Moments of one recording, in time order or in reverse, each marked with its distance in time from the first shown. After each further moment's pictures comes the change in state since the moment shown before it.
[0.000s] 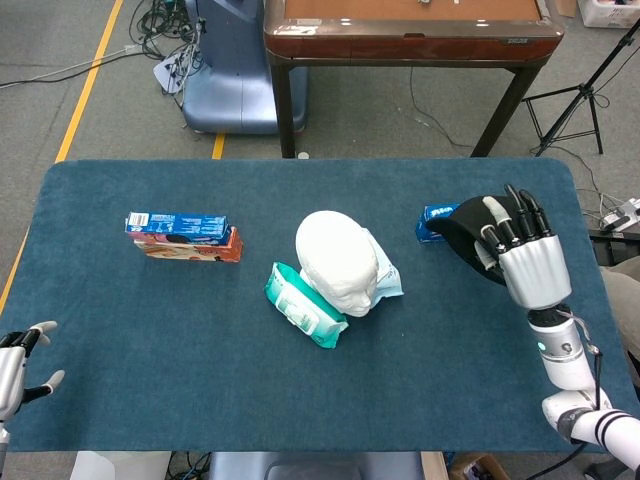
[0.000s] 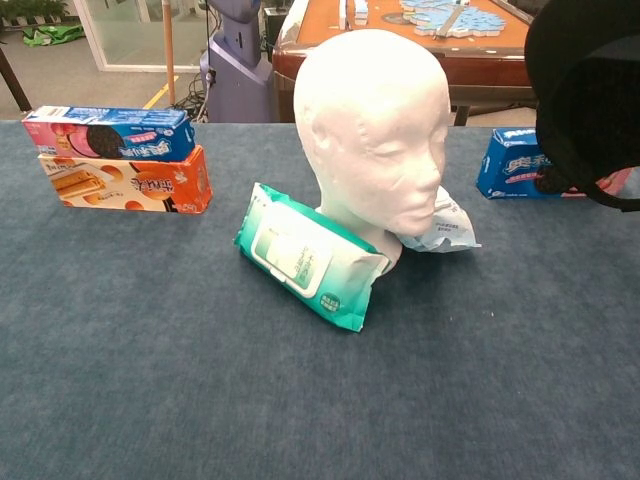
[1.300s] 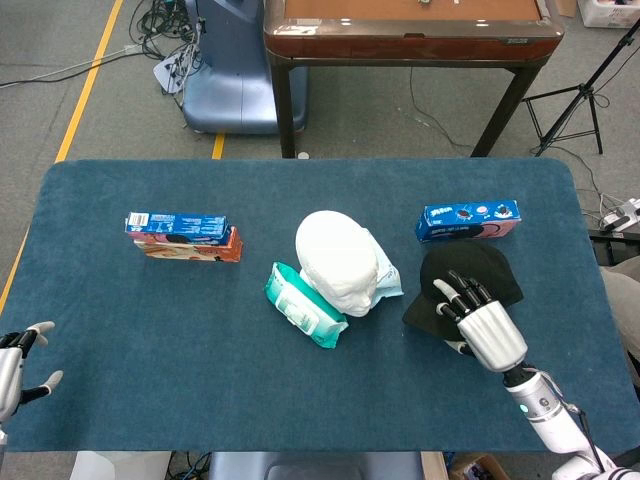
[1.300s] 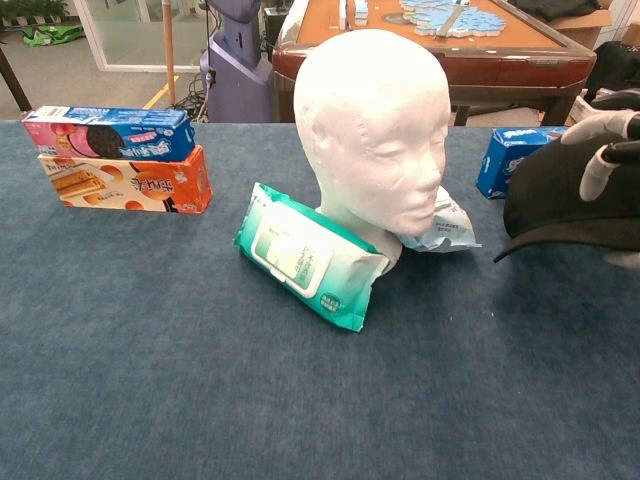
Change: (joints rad) left arm 0.008 0.007 0.000 -0.011 0.001 0.010 -0.006; right arm -0.138 0.007 -0.254 -0.182 -0.118 -0.137 0.040
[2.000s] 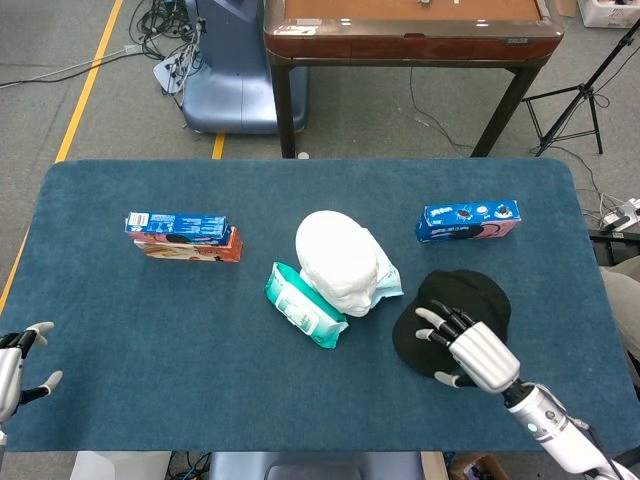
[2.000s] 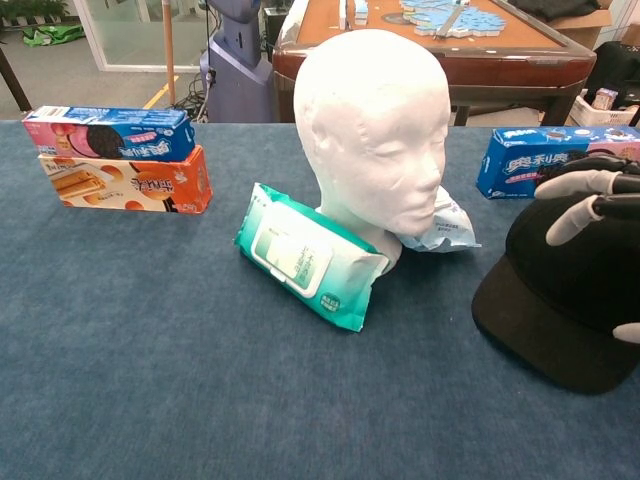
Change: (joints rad) left arm 0.001 0.001 -0.001 -0.003 -0.003 0.000 0.002; right arm 0.011 0.134 -0.087 -0.168 -0.074 -0.122 0.207
